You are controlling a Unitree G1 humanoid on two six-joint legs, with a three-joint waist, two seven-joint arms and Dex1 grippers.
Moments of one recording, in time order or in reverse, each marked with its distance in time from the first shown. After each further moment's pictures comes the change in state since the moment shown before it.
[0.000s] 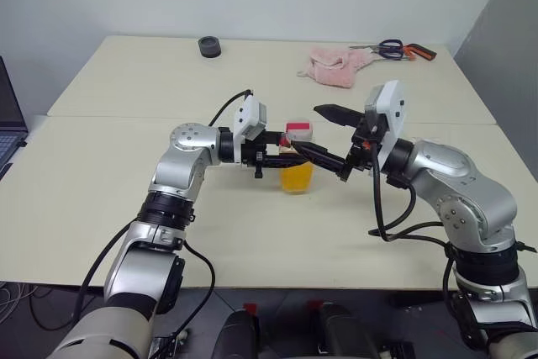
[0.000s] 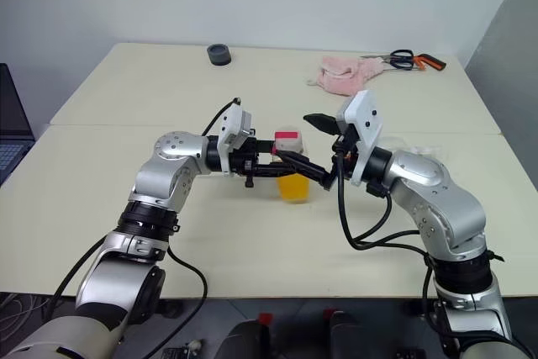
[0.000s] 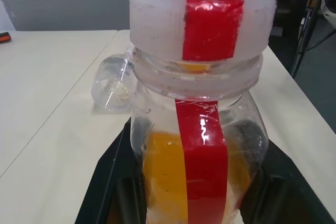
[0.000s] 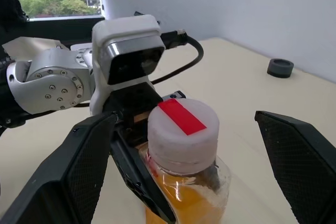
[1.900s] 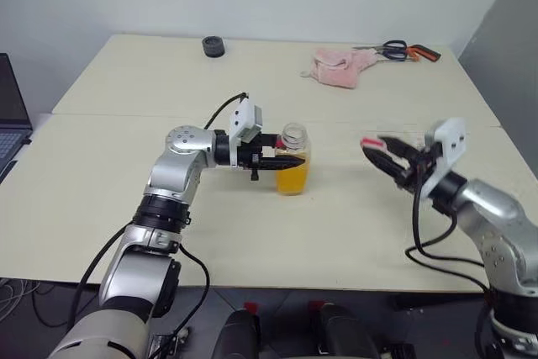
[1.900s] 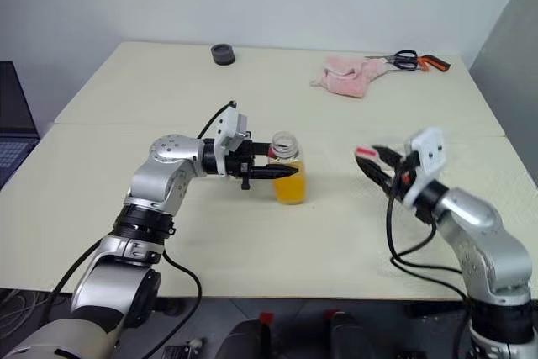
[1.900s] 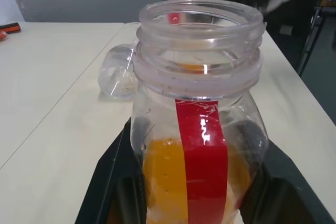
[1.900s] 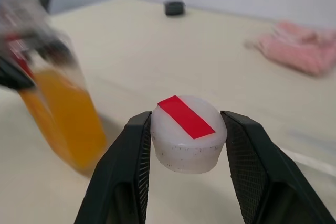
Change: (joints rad) left arm 0.024 0.018 0.001 -0.015 -0.008 0.005 0.013; right arm 0.449 -0.086 -0.239 0.041 -0.101 -0.117 -0.108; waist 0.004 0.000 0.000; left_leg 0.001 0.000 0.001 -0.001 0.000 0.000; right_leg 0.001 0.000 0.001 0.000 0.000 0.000
